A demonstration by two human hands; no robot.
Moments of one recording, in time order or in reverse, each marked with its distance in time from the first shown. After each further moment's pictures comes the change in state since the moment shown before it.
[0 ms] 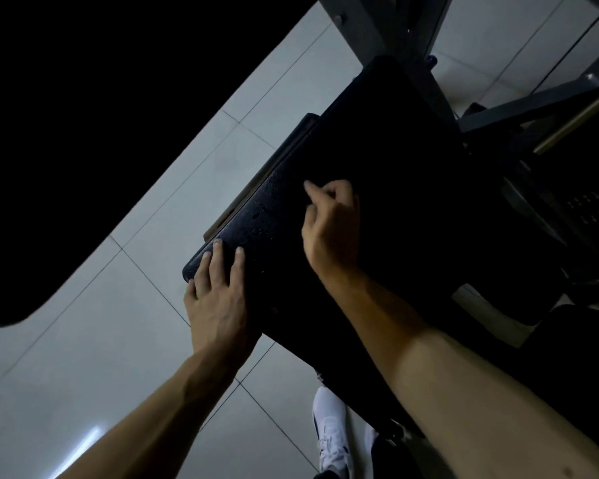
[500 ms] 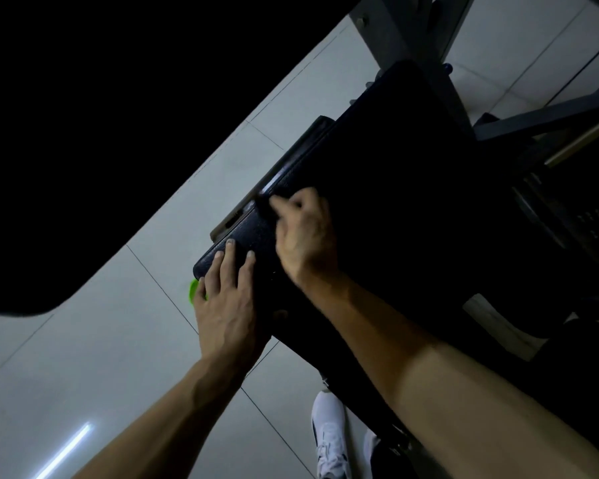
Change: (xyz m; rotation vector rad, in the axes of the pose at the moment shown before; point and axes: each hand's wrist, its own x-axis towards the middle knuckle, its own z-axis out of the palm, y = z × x) left_hand -0.002 -0.008 0.006 -0.037 0.060 -0.001; right_hand -0.020 -0.047 0.017 -0.018 -0.166 -0.173
